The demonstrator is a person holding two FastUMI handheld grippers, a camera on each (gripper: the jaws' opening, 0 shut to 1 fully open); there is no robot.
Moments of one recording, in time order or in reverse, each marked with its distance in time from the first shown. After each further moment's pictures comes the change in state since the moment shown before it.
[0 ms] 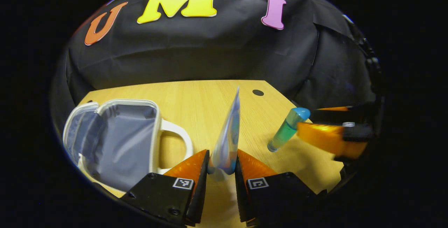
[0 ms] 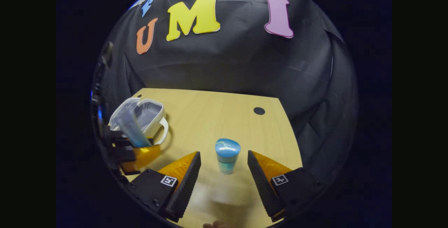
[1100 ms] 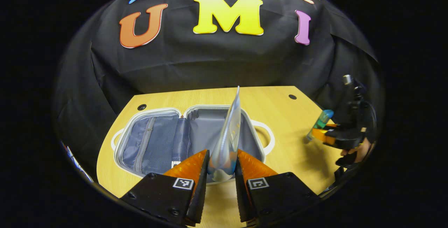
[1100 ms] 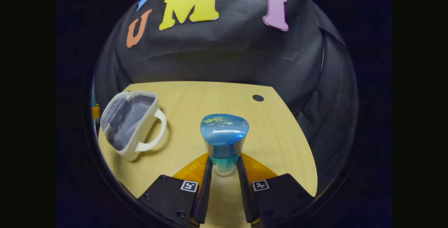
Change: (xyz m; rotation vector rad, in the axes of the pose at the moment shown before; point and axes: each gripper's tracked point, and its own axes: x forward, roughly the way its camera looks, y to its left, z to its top) left arm -0.094 0.190 -0.002 -0.010 0.045 0.139; right arm -0.006 0.069 -0.024 0.071 0.009 -0.133
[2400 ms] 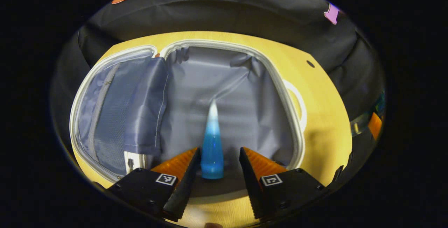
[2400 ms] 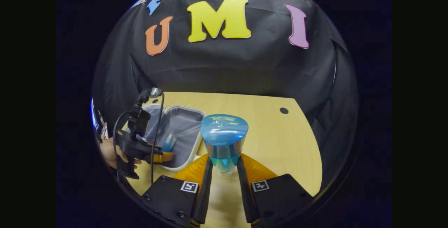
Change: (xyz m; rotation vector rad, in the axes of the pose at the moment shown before) left arm 0.078 -0.003 -0.080 -0.117 0.354 -0.068; right arm -0.066 0.118 0.046 -0.030 0.002 0.180
